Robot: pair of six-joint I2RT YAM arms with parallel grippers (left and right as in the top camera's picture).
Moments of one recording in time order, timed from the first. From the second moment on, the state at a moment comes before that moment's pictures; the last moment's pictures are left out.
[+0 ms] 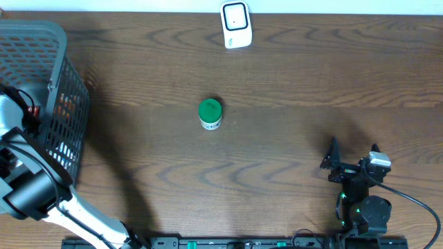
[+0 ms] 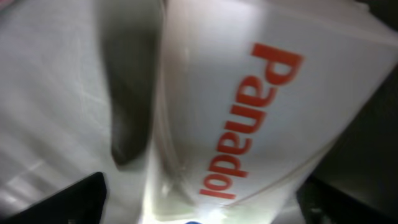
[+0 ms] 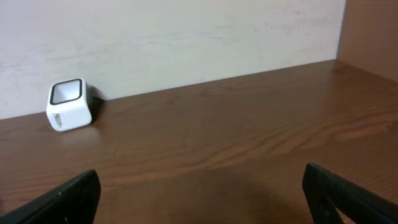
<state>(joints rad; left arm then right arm) 0.69 2.06 1.51 -1.15 -0.04 -0.28 -0.03 0.01 0.01 -0.06 0.10 0.15</state>
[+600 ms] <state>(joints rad) 0.69 2.07 1.53 -1.21 -0.04 -0.30 -0.03 0.01 0.01 -0.06 0.10 0.15</state>
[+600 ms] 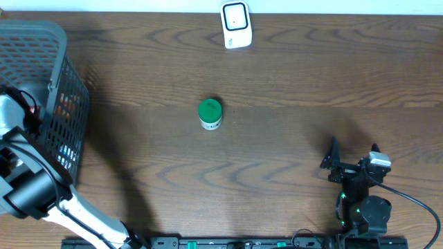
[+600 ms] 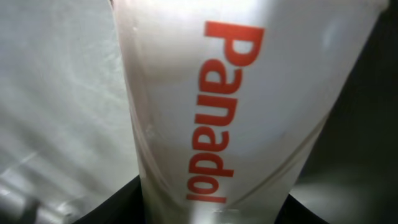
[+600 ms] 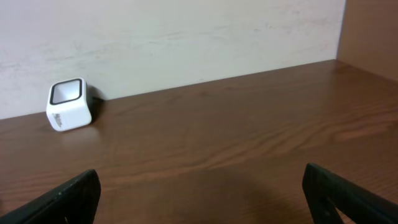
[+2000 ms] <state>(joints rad) 0.62 1.54 2.05 -1.11 0.54 -0.55 -0.03 0.01 0.01 -0.06 0.10 0.15</state>
